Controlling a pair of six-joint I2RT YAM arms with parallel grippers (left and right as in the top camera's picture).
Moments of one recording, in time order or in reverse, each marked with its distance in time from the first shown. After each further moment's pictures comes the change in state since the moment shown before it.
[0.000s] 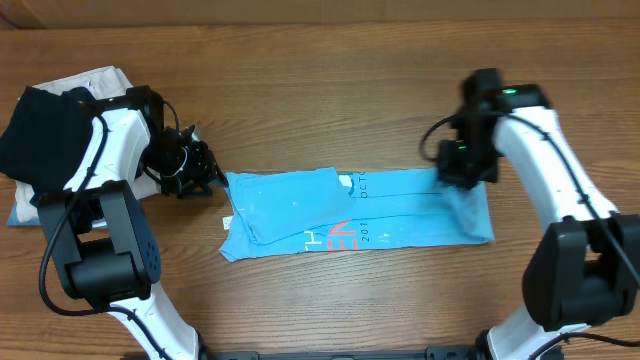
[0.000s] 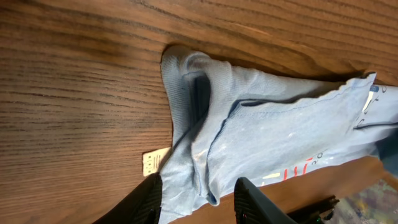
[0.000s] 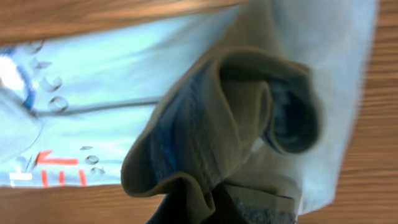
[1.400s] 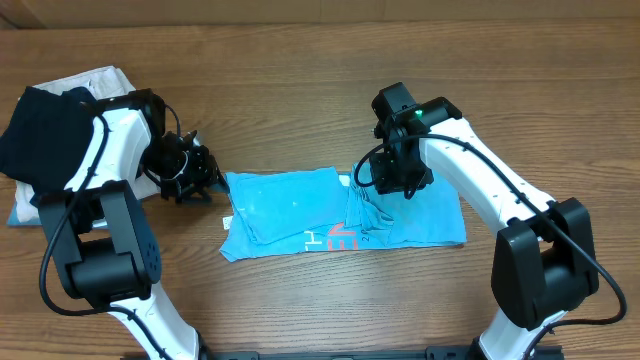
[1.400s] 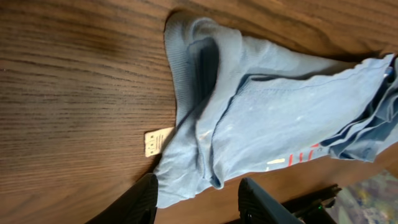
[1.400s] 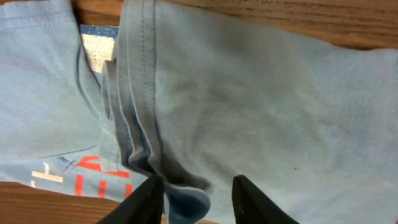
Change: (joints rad) left arm -0.010 0.000 0.000 -0.060 -0.018 0.018; right arm 0.269 0.065 0.000 0.142 0.026 0.042
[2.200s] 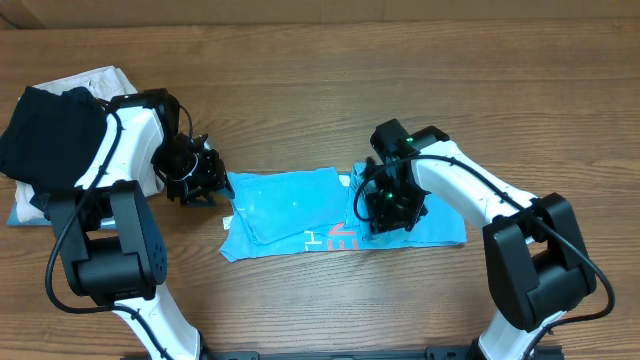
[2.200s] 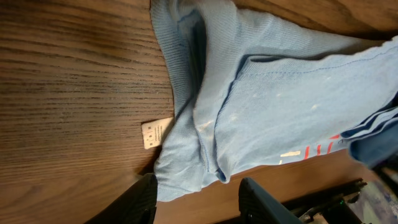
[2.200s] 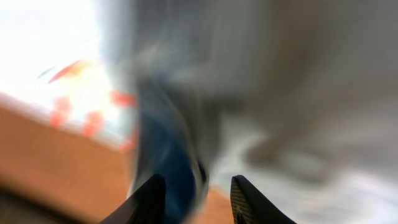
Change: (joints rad) left arm -0.047 0.000 0.000 -0.024 -0.051 0.008; right arm 0.035 0.000 -0.210 0.028 -0.256 -0.249
